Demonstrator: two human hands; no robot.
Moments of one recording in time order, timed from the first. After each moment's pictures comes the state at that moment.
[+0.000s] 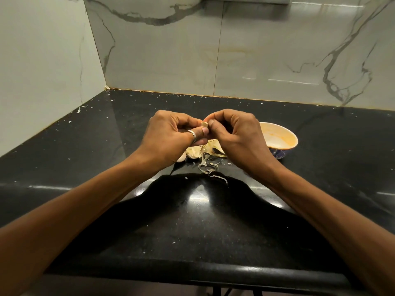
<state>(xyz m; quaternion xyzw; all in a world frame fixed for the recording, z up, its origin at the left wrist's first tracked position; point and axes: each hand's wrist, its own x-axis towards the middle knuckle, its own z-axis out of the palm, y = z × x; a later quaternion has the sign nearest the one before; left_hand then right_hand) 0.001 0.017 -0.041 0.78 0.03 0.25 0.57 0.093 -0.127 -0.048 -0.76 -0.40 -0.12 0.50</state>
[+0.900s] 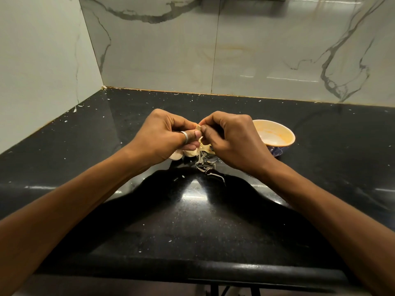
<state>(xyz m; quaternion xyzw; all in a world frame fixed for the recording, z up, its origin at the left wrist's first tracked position) 0.002 0.027 -0.039 0.80 0.04 0.17 0.57 0.094 -0.132 -0.050 -0.76 -0.48 -0.16 0.40</state>
